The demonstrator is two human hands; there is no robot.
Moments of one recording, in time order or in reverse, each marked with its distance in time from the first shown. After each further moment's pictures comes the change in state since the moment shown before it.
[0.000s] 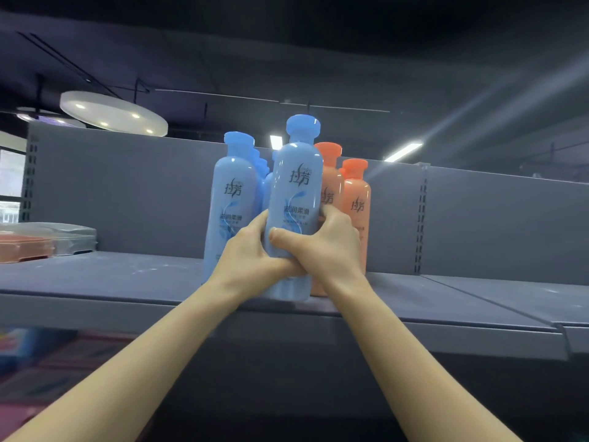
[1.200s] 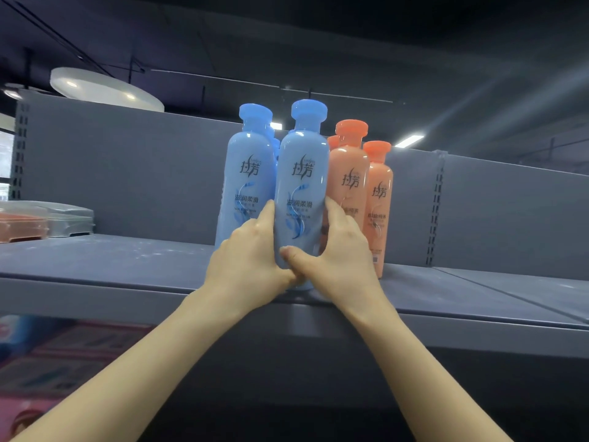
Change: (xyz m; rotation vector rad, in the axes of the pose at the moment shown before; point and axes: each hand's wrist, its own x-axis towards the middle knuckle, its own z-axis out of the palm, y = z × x) left_hand -0.003 -0.026 -0.008 0.512 0.095 0.058; right_hand -0.008 0.028 0.019 -0.311 -0.059 -0.228
